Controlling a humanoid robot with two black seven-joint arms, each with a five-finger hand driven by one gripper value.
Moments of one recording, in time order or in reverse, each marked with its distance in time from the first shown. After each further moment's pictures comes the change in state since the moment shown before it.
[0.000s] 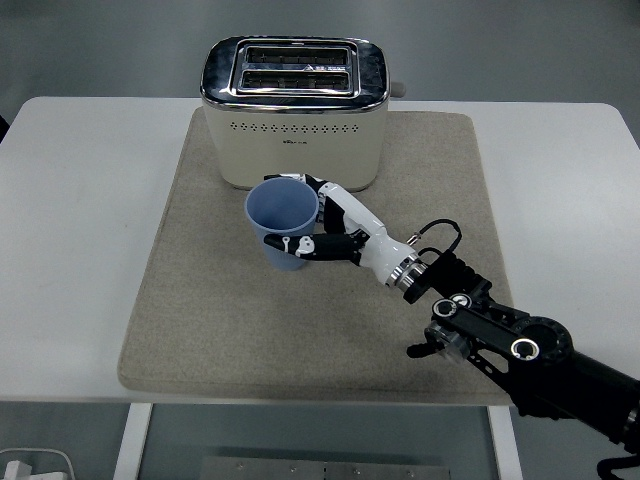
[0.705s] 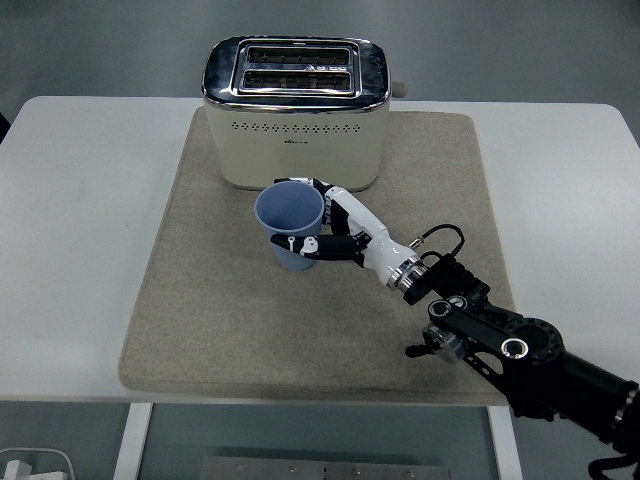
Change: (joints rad) left arm 0.000 0.000 0.000 0.000 0.000 0.000 0.000; right arm -0.001 0.024 0.000 -0.092 -0.001 -0.036 0.001
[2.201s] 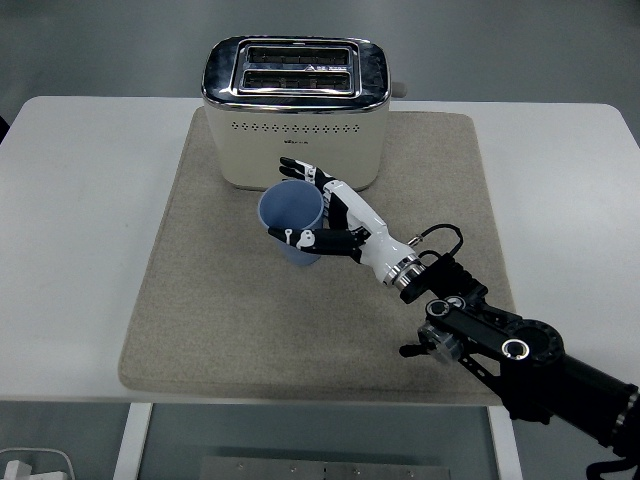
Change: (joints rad) left arm 0.000 0.000 0.000 0.003 -0.001 0.000 0.000; right arm -0.012 0.000 0.021 0.062 0.020 -0.012 0.002
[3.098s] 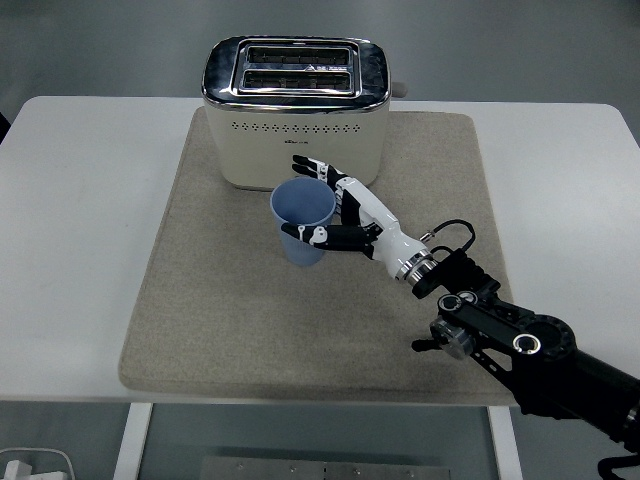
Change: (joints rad) left arm 0.000 0.000 0.000 -0.002 0.001 0.000 0.000; right arm 0.011 -0.036 0.000 -0.011 0.006 0.010 -0.003
